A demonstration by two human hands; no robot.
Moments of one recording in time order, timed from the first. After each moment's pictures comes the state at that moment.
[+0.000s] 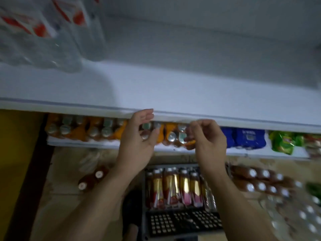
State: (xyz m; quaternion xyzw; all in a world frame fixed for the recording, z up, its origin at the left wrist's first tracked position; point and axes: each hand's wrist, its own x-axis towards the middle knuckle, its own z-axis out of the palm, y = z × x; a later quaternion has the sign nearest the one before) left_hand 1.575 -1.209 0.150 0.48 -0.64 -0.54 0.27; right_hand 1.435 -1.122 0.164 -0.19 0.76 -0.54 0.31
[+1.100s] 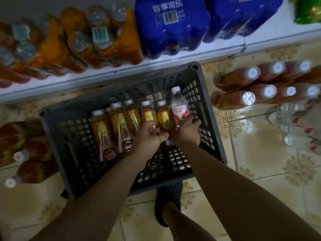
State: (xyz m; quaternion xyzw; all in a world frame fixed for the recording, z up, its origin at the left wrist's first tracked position) left_hand 1.424 -0.926 -0.184 0.61 -0.48 -0.61 -0.14; right_hand 1.329 -0.846 -0.257 -0.08 0.90 -0.04 0.42
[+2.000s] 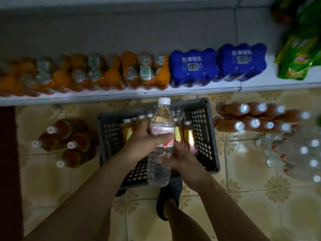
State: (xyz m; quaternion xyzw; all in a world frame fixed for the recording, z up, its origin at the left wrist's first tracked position) left_hand 1.467 -1.002 -0.021 0.54 -0.49 -0.69 -0.07; right_hand 1.370 -0.867 -0.034 -0.06 0.56 -0.43 0.70
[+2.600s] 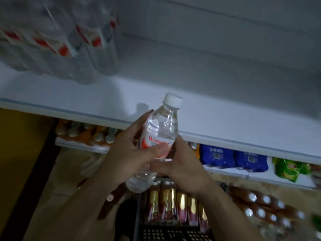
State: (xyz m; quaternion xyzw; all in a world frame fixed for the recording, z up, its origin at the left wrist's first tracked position) left_hand 1.583 -1.220 0.212 0.45 -0.57 -0.65 0.22; right_hand 1.441 -1.149 0.197 -0.39 0.64 -0.37 0.55
